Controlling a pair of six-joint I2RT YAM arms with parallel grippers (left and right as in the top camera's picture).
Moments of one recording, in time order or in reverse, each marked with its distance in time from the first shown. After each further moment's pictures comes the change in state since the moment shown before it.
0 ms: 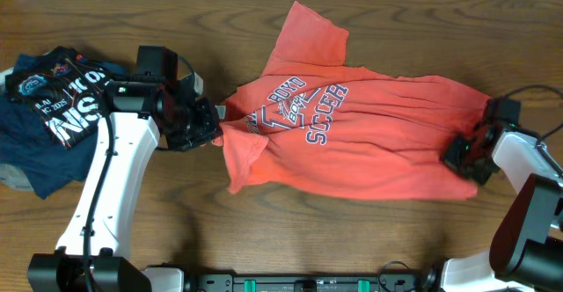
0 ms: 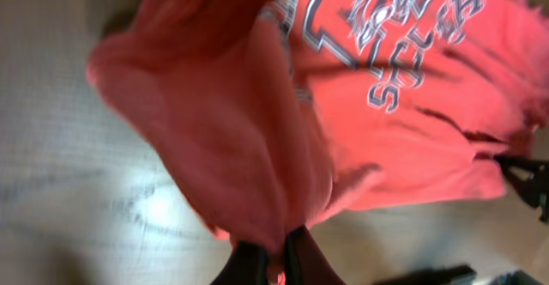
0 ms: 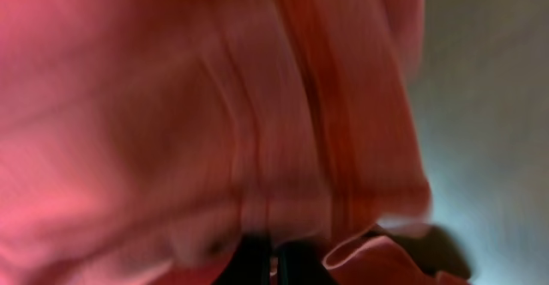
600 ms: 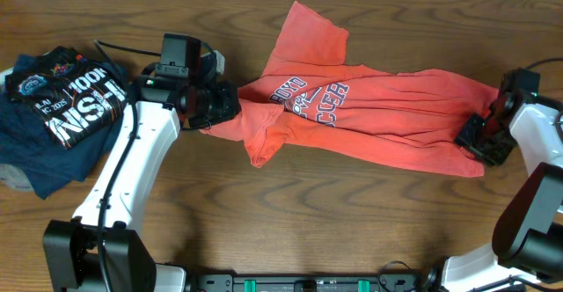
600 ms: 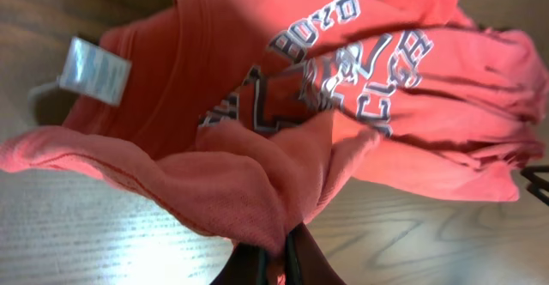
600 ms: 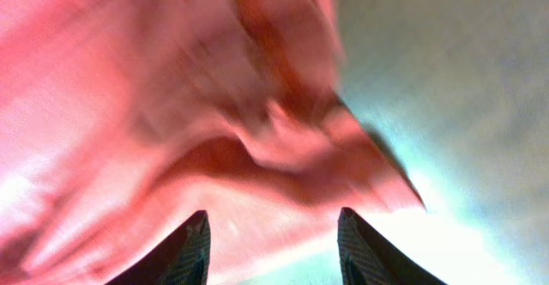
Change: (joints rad) left arm -0.085 0.089 -0.010 0.260 -0.003 0.003; right arm -0.023 0.056 0.274 -0.356 0.035 -0.008
